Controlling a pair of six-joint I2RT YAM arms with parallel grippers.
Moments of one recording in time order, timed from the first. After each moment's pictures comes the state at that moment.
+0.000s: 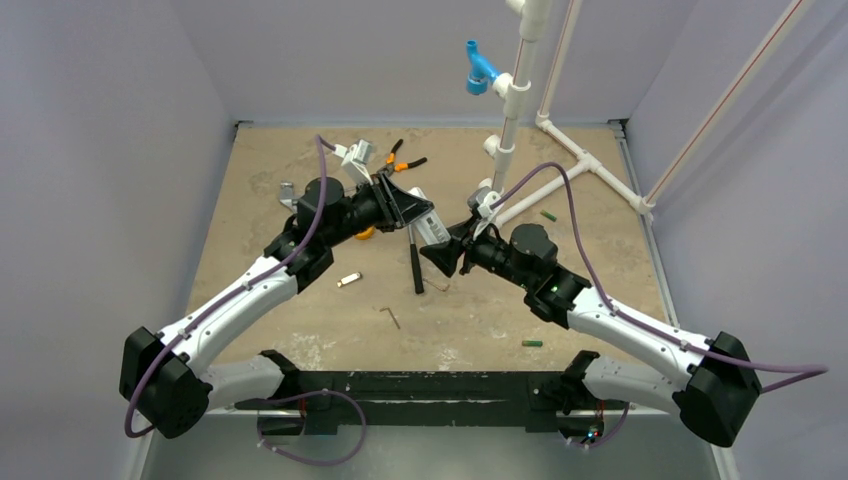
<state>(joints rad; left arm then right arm) -0.61 1.16 0.92 0.13 0.30 -0.85 0.81 1.05 0.67 0.32 -0.18 0.25</state>
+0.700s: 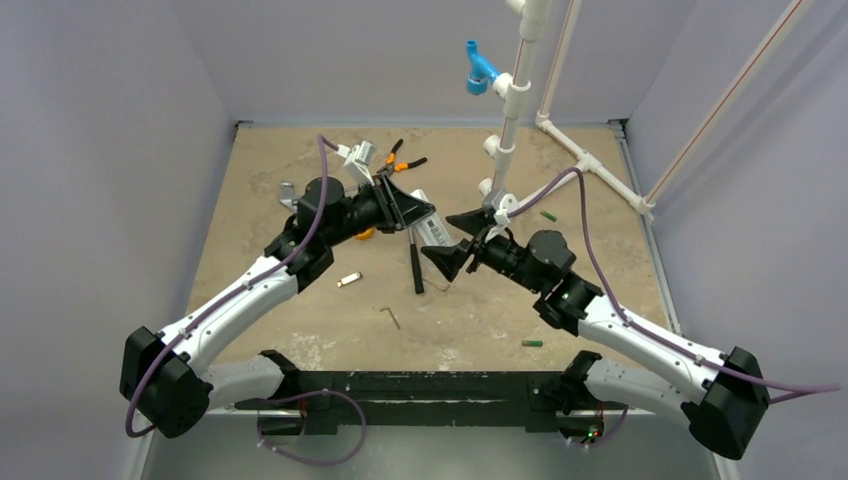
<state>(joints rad) -0.61 1.16 0.92 0.13 0.32 -0.85 0.81 0.98 0.66 0.38 -0.17 0.19</state>
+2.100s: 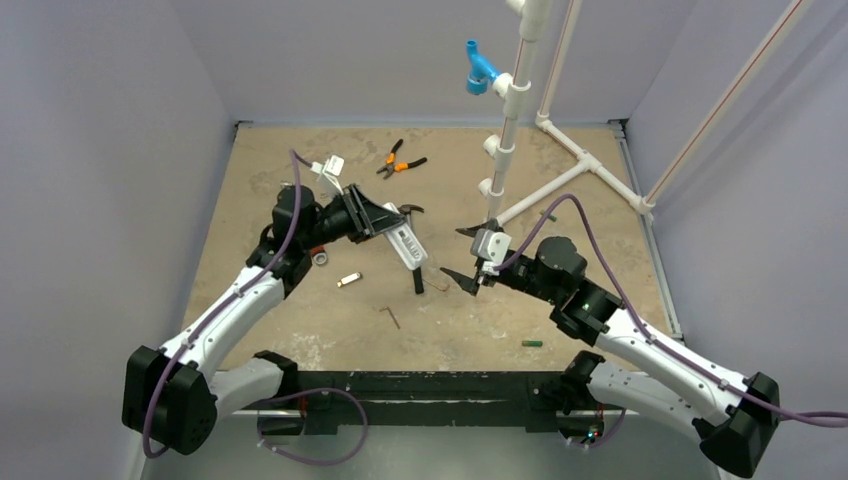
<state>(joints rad) -0.36 1.09 0.77 0.13 0.57 -0.97 0.81 0.82 0.64 0.12 -0.27 -0.39</state>
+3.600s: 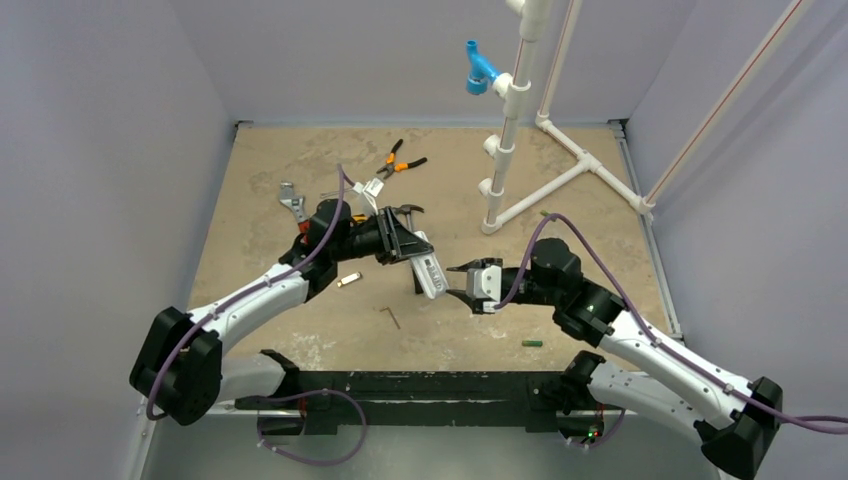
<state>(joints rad) -0.55 1.23 0.68 0.28 0.60 -1.04 0.81 0.80 0.67 -0.13 -0.54 -0.67</state>
